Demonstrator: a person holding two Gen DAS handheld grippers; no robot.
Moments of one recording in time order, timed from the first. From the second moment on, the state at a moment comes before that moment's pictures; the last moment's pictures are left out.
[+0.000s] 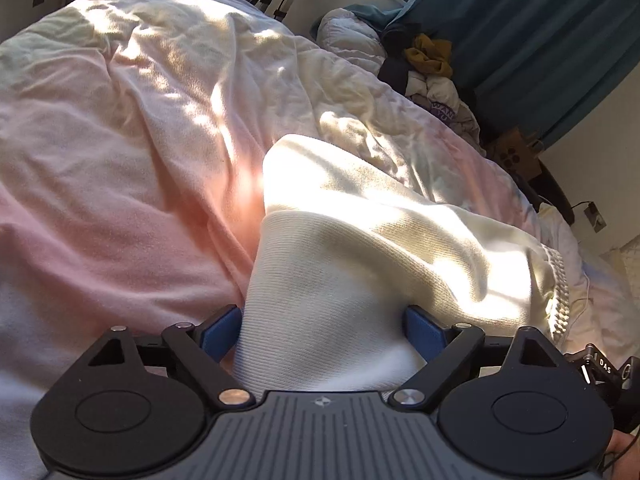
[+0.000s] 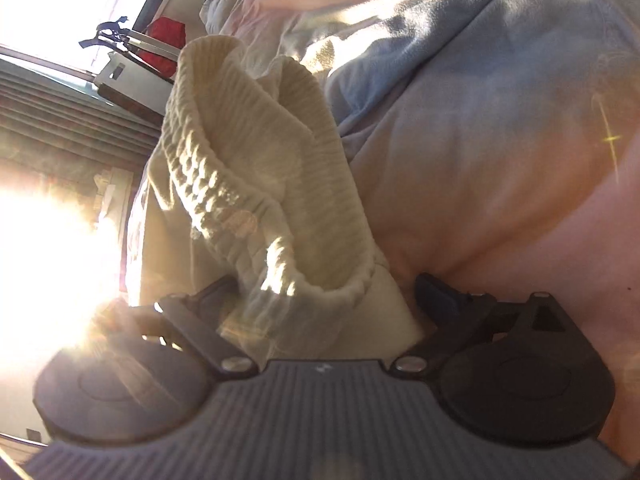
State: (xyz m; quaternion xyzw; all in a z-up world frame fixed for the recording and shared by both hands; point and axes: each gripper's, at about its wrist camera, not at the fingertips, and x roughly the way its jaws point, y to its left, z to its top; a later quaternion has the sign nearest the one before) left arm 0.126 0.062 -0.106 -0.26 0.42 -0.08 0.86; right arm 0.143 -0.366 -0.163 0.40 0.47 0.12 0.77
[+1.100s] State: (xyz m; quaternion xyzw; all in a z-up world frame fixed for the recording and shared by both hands) left arm 0.097 0.093 -0.088 -0.47 0.33 -0.09 0.81; right arm 0.101 -0.387 -0.109 0.53 0.35 0.21 0.74
